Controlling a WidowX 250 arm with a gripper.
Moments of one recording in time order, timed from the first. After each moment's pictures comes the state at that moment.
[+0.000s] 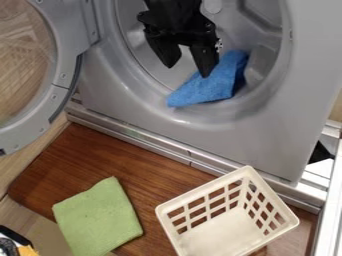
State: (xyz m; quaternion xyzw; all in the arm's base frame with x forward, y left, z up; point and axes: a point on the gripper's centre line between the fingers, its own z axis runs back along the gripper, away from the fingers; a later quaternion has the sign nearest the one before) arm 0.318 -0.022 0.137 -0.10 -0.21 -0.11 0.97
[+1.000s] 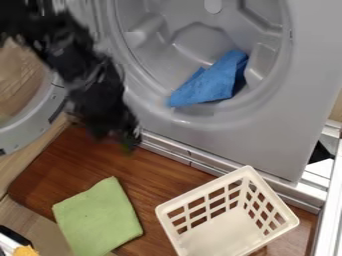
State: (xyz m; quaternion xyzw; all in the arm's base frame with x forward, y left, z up) arm 0.233 0.046 0.049 -0.07 -0.12 -0.07 0.99
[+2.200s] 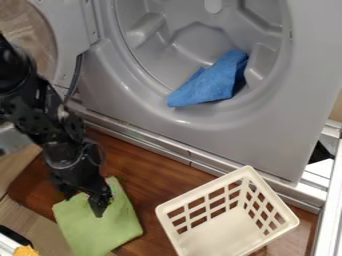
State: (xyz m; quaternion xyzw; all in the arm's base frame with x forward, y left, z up) arm 0.192 0.076 -0.040 0.02 -0.08 -0.02 1.00
